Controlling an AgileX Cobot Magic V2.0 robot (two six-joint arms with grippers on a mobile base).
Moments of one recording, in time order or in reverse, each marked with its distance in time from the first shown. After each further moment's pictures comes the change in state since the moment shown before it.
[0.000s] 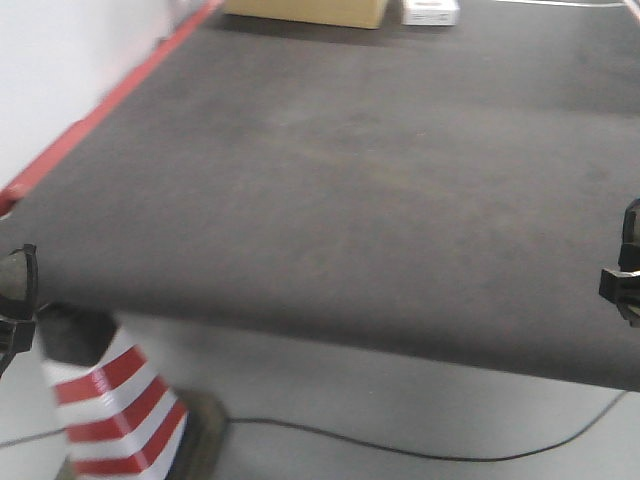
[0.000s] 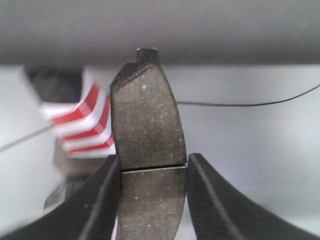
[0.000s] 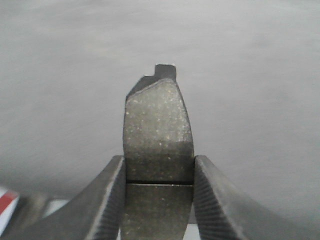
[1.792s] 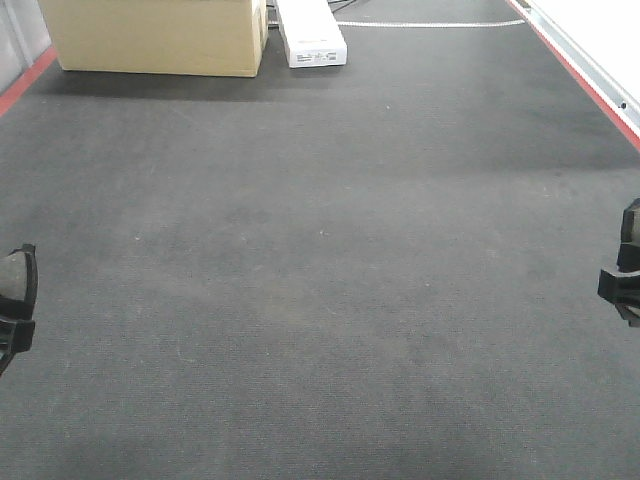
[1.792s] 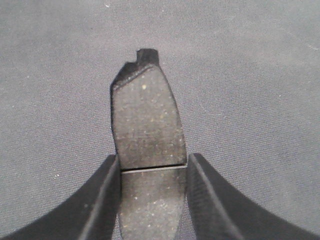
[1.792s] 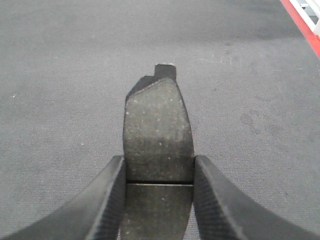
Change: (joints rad) left arm 0.000 0.000 0.000 0.000 0.000 0.000; right arm 0.000 -0.001 0.000 0.000 0.000 0.000
